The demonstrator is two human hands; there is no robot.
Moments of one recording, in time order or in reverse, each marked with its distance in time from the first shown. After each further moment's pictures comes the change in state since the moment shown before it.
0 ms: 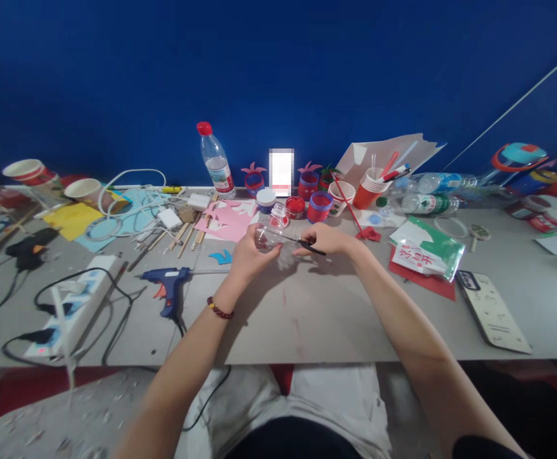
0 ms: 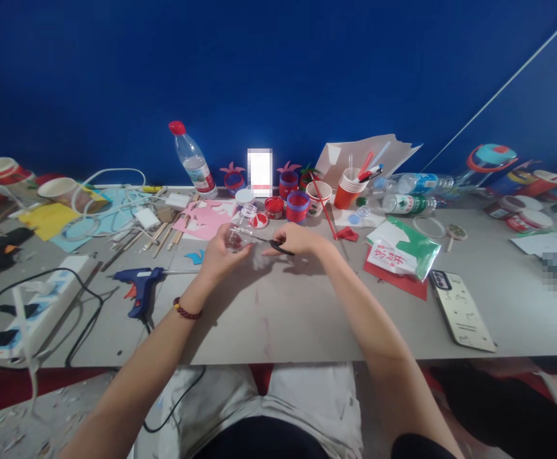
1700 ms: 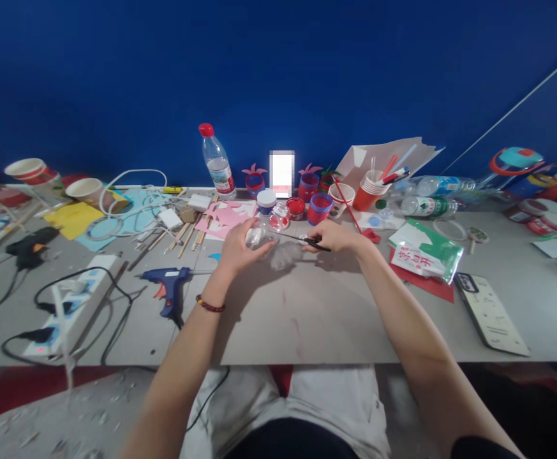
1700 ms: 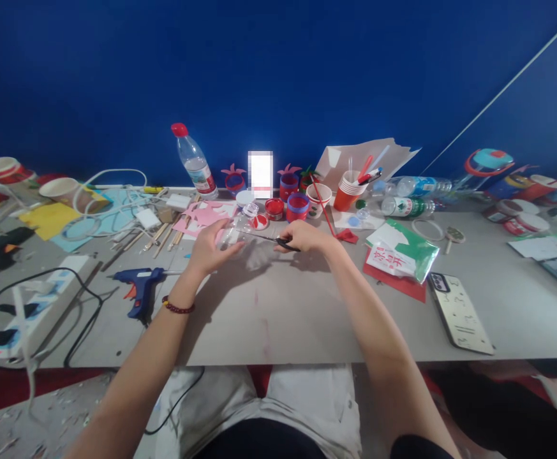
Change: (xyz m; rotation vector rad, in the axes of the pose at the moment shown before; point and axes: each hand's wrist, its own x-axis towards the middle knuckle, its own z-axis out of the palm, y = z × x) left_hand 0.015 -0.013 -0.026 0.092 0.008 0.194; right_hand -0.002 0.009 -0.011 -0.065 0.024 -0.018
